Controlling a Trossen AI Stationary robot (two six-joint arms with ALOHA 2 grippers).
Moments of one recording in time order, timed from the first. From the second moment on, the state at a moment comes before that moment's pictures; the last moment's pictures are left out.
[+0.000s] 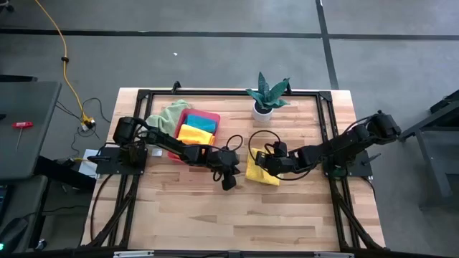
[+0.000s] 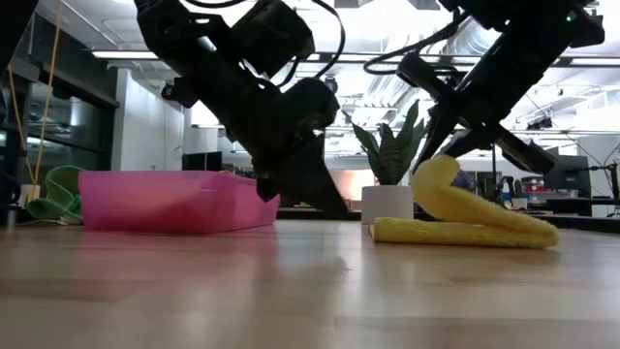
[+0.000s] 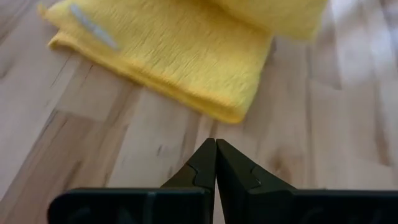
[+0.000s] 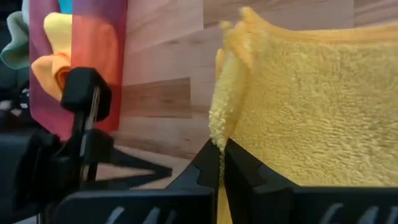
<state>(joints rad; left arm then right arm) 0.02 1.93 0.99 0.18 -0.01 -0.39 0.26 1.46 0.72 -0.20 0.45 1.81</state>
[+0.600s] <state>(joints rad) 0.02 1.93 0.99 0.19 -0.01 -0.39 0.22 1.50 0.72 -0.16 0.44 1.82</state>
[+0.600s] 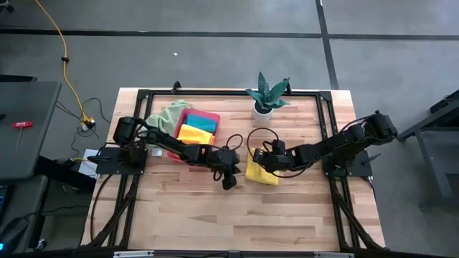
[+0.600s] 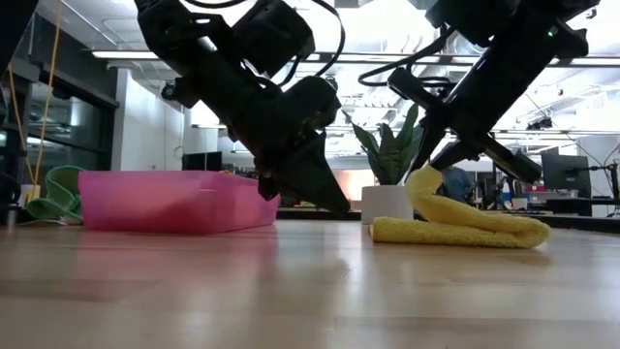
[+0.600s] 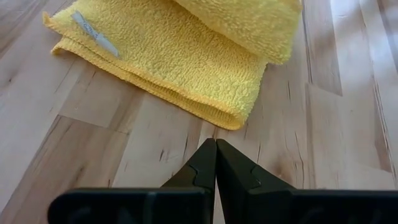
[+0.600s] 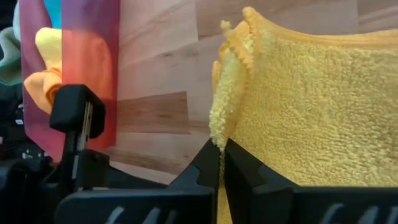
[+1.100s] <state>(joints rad) 0.03 1.93 0.99 0.19 -0.01 -0.39 0.20 1.50 0.72 -0.09 0.41 1.73</state>
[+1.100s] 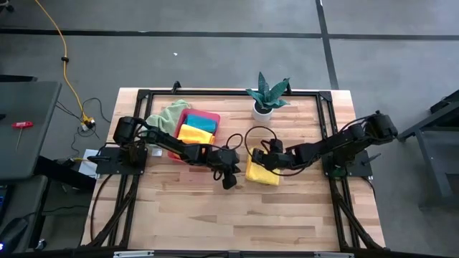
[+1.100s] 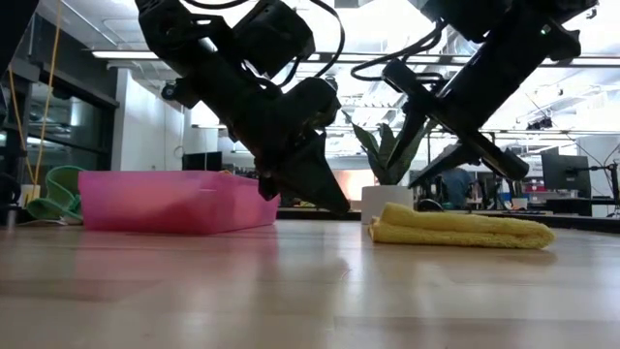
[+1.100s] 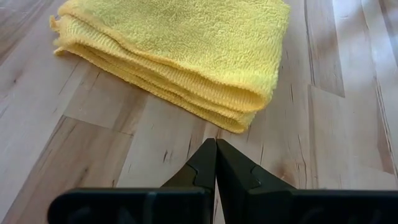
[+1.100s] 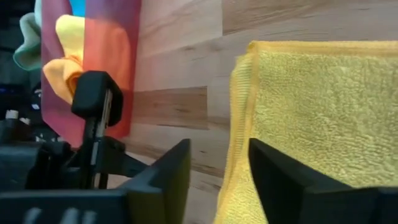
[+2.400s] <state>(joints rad) 0.03 1.93 0.99 0.19 -0.01 -0.39 0.29 1.39 0.53 -0.29 0.21 1.97</state>
